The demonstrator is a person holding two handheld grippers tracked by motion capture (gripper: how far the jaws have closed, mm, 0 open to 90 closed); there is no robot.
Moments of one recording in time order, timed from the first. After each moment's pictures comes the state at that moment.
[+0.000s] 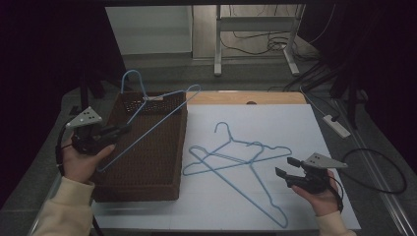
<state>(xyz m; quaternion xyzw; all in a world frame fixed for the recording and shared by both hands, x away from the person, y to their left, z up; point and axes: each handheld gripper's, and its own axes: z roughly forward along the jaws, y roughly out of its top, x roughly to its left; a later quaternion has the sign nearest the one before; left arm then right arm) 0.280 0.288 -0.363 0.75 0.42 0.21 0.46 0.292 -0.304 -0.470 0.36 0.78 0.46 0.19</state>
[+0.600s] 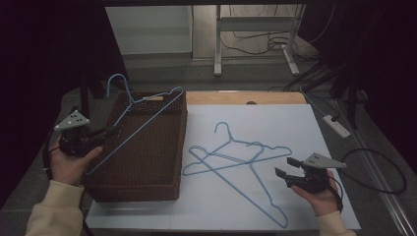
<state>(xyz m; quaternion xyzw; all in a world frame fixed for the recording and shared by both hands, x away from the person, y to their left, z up) 0.277 0.318 -0.377 0.75 0.45 0.23 0.43 0.293 -0.304 -0.472 0.36 0.79 0.46 0.19</state>
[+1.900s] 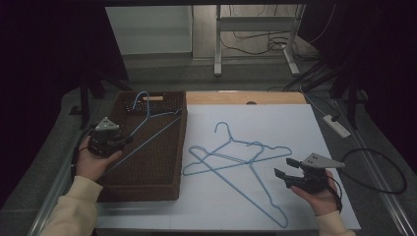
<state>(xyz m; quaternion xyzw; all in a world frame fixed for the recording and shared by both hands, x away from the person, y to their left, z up) 0.319 0.290 -0.434 0.79 0.47 0.20 0.33 0.293 -0.303 -0.474 0.36 0.79 0.45 0.19</state>
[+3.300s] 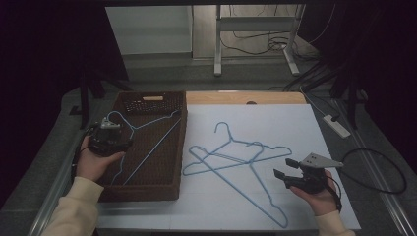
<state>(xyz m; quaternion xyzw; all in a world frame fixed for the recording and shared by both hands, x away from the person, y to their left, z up) 0.319 0.292 -0.431 0.78 0.51 0.22 0.29 0.294 -0.301 -0.476 0.36 0.80 0.45 0.18</state>
